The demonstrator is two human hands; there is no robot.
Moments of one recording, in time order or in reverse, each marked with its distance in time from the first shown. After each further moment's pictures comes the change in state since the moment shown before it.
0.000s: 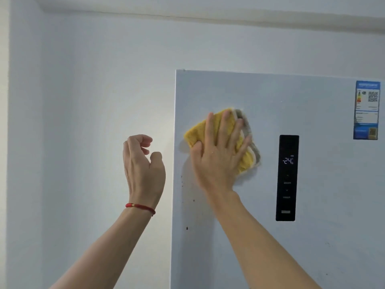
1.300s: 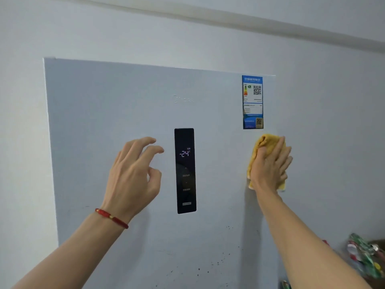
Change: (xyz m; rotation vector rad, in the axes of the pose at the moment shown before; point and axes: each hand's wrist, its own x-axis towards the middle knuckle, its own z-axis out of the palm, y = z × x) left_hand -0.090 0.088 0.135 0.295 -0.405 0.584; right_hand 0.019 0.367 -0.085 0.199 -0.005 0.757
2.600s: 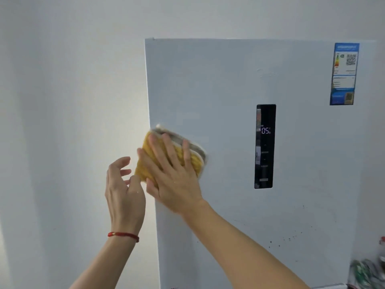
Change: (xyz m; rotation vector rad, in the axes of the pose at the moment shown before) left_hand -0.120 -0.117 -0.090 -0.339 0.294 -0.813; right_hand -0.322 -0.163 0.150 -0.281 -0.248 -1.309
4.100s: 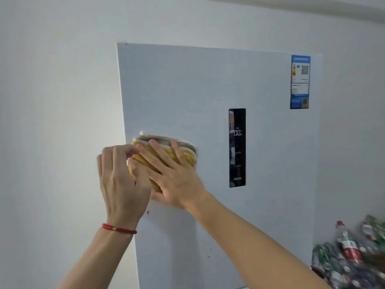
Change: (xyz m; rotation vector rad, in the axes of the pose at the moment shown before) left_hand 0.004 0.039 0.029 0.127 0.011 0.505; right_hand -0.014 0.056 -0.017 -0.066 -0.029 -0.178
